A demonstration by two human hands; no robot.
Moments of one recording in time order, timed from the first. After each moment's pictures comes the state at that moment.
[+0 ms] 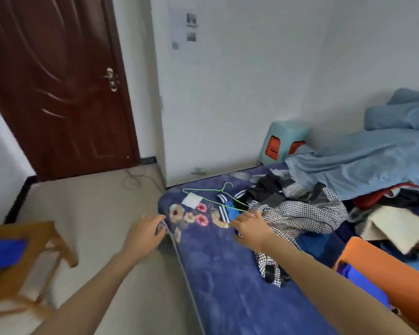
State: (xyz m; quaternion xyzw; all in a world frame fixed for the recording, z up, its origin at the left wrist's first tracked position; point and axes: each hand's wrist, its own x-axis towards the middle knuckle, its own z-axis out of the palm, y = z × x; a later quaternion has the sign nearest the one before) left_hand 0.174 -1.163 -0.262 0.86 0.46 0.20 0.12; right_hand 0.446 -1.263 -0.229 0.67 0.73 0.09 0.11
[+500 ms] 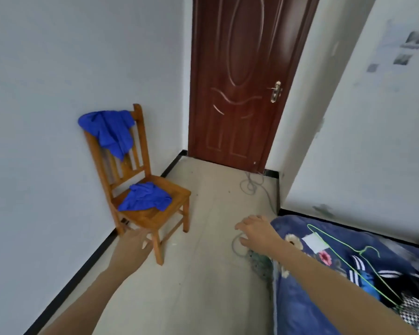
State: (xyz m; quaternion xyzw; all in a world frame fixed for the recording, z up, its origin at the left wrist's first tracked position) left_hand -0.148 -1.237 -0.288 0.56 0.77 0.27 0.11; right_hand 0.137 -1.094 -0.232 0.40 0.91 0.02 0.11
